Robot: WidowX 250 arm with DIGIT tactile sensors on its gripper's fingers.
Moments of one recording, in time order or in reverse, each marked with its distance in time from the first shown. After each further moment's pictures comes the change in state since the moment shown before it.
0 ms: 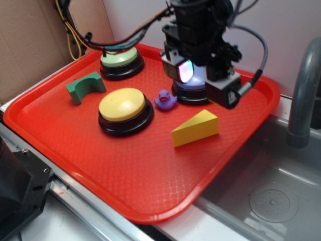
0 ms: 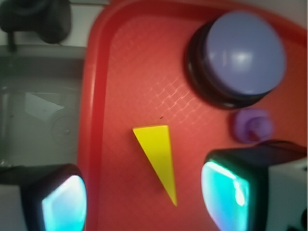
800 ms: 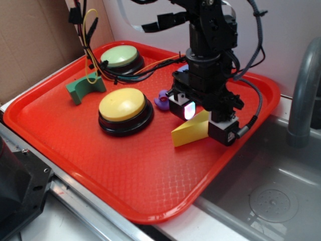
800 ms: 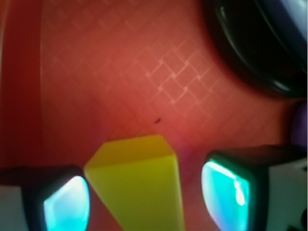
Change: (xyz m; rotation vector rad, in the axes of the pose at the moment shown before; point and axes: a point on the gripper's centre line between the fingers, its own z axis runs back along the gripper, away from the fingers) arm 0.004 0.007 -0.060 -0.016 0.085 0.019
